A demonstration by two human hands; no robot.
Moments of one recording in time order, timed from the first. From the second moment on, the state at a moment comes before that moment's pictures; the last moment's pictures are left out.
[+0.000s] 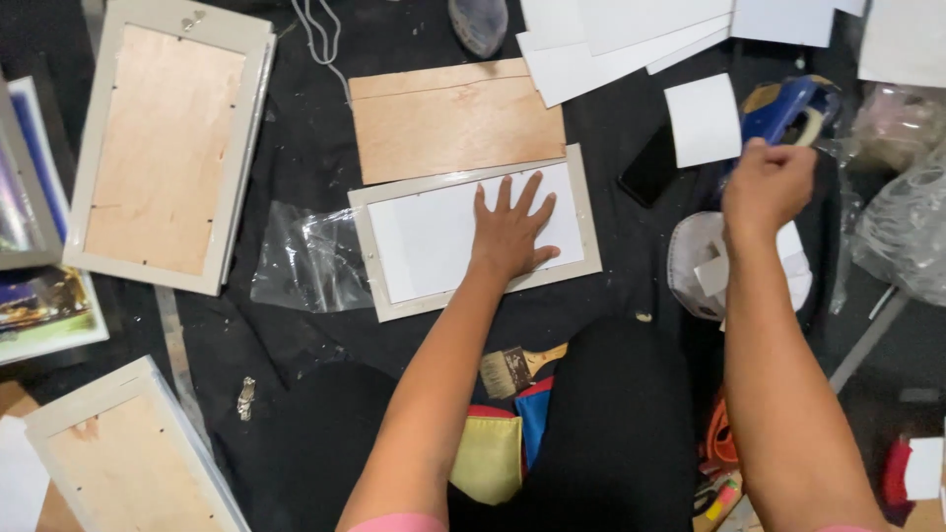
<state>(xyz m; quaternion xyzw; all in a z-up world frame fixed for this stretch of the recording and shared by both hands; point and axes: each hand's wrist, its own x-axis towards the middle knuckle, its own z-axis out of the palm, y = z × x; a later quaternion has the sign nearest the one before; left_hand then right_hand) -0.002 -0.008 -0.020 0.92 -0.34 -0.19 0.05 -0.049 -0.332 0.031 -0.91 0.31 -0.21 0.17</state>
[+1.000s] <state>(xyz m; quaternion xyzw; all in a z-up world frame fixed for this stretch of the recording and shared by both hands) -0.001 -0.014 -0.009 0.92 -0.32 -0.21 0.01 -0.126 -0.408 0.021 -0.75 0.58 0.04 0.31</state>
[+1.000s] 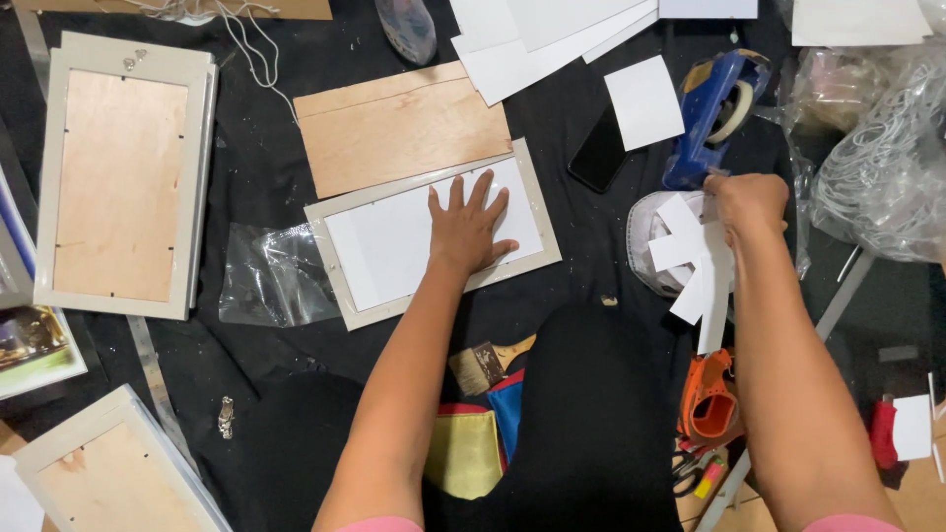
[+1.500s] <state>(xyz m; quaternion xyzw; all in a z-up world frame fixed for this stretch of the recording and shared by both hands) 0.005 -0.015 -0.001 0.92 -0.32 -0.23 -0.02 -0.093 -0.226 0.094 -0.89 0.23 -0.05 0.40</state>
